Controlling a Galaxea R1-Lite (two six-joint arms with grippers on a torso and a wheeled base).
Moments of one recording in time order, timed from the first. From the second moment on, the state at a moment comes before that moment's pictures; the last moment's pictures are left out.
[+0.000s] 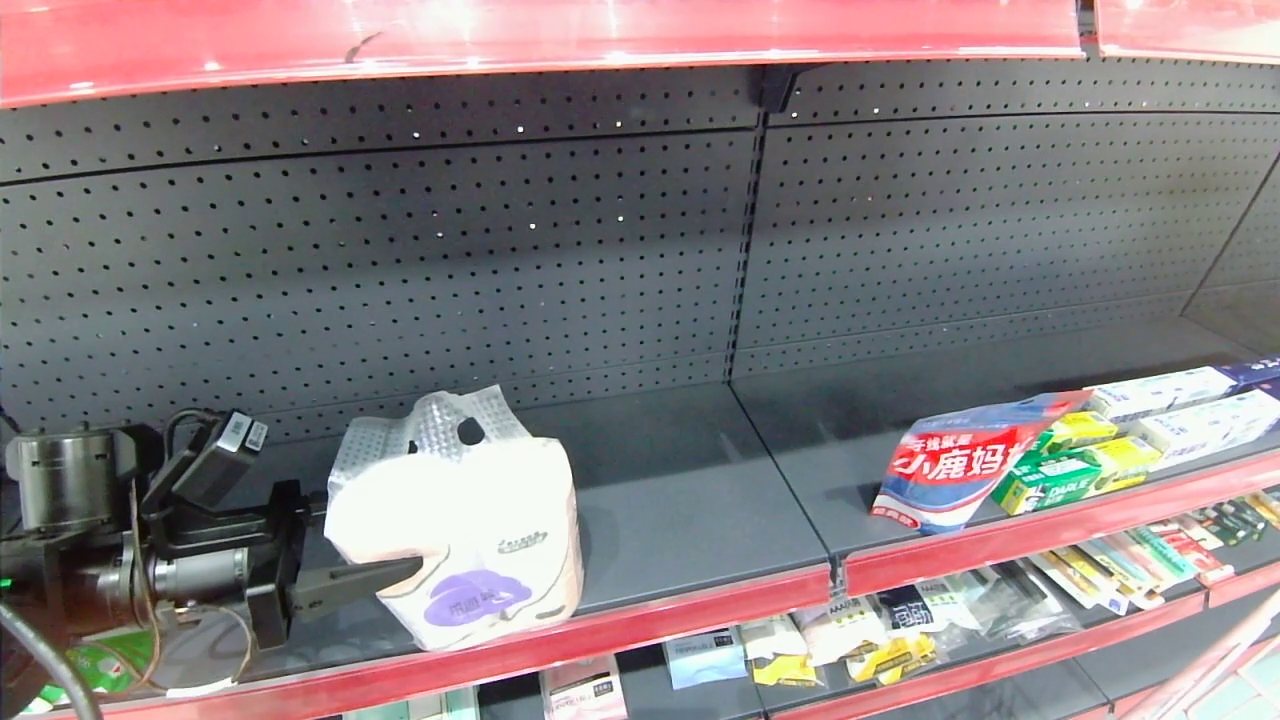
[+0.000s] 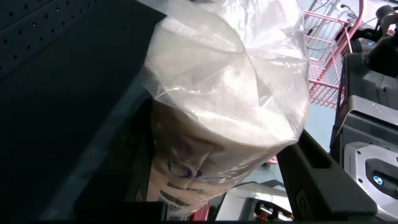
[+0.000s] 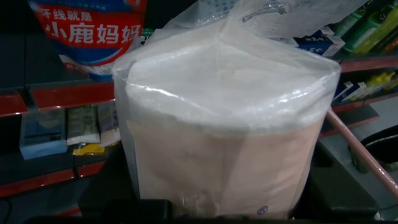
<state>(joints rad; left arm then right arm) 0.08 1.70 -0.33 -0.82 -1.18 0.40 0.18 0.48 -0.50 0.24 -0.45 -0.22</state>
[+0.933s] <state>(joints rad) 0.08 1.74 -0.34 -0.83 -1.20 0.40 0.17 0.48 -0.50 0.24 -0.45 -0.22</state>
